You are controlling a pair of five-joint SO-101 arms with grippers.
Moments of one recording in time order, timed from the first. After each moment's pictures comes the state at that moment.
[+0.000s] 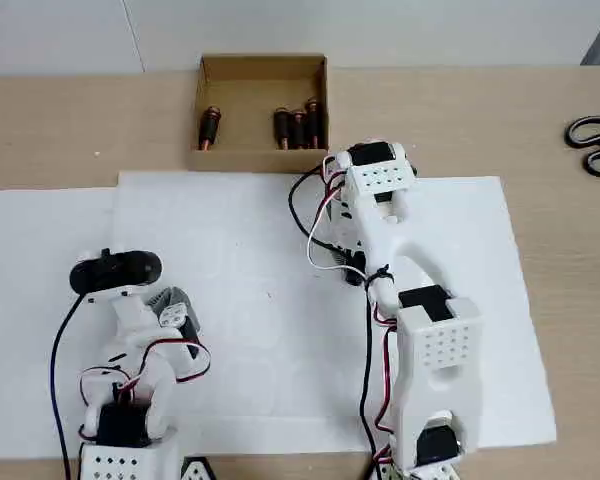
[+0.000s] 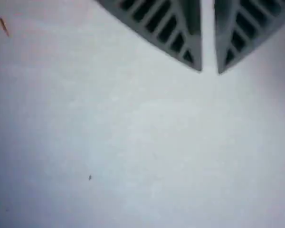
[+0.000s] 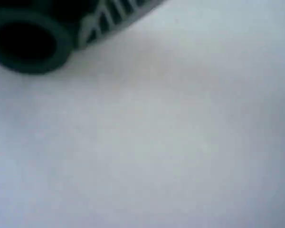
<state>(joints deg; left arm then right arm) -1.1 -98.4 93.9 55.0 22.1 -15.7 33.7 -20.8 93.8 -32.8</state>
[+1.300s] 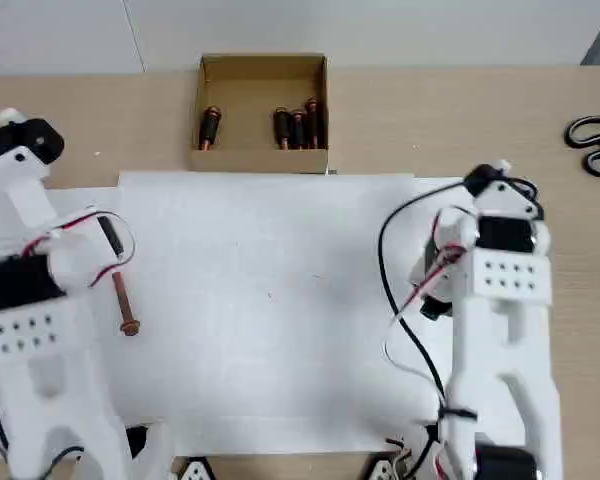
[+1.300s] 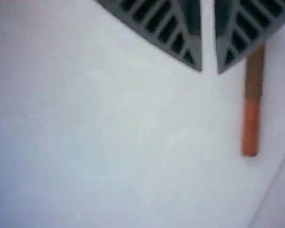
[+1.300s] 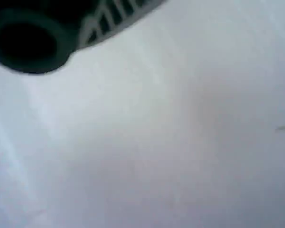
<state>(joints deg) -17.5 -31.9 18.2 87.8 19.6 3.8 -25.6 27.3 88.7 -27.6</state>
